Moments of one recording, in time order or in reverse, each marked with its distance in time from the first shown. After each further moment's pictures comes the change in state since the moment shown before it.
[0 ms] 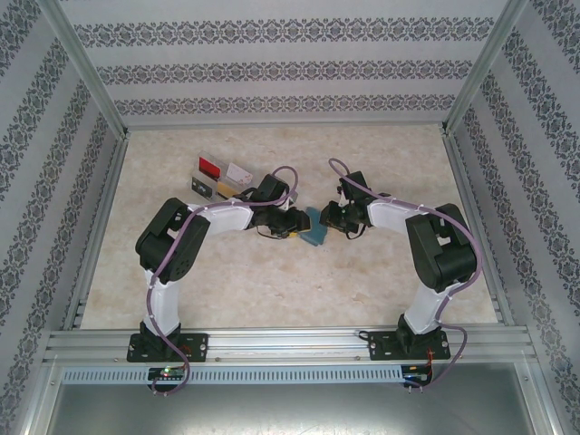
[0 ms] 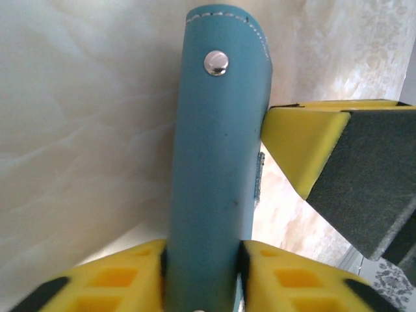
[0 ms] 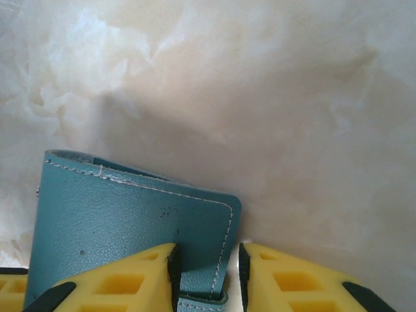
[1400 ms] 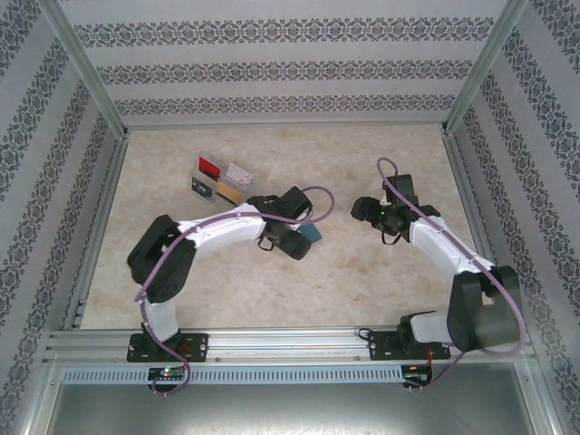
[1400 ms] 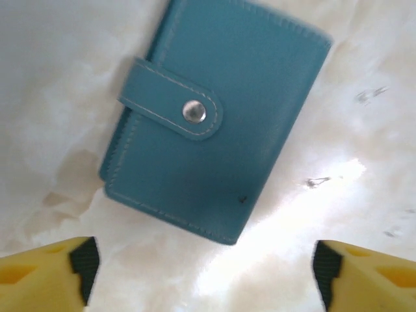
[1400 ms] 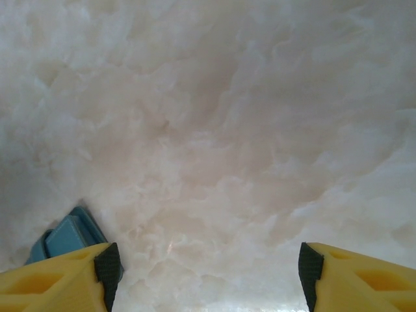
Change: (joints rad) left arm -0.183 -0.179 0.093 -0.531 -0.557 0.645; right arm -0.174 -0.403 -0.136 -0.160 0.145 -0.076
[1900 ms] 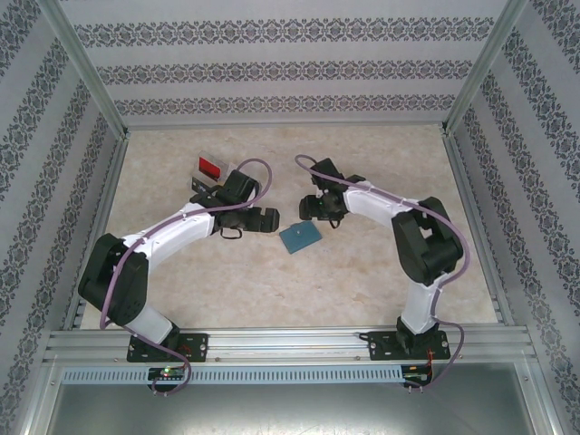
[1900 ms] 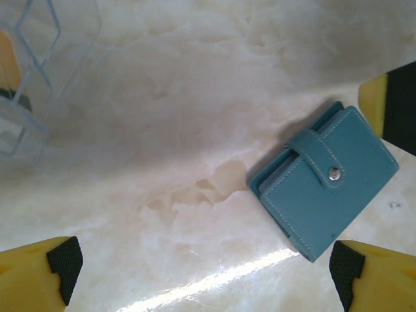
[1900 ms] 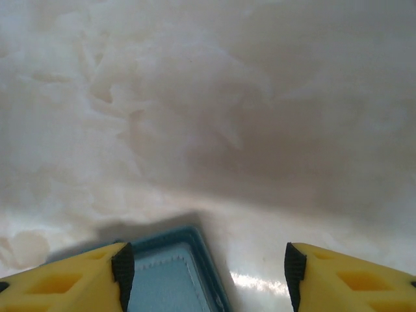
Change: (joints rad) left arm 0.251 -0.248 -0.236 0.158 0.062 -0.245; right arm 0.327 0.527 0.460 -0.130 0.096 -0.096
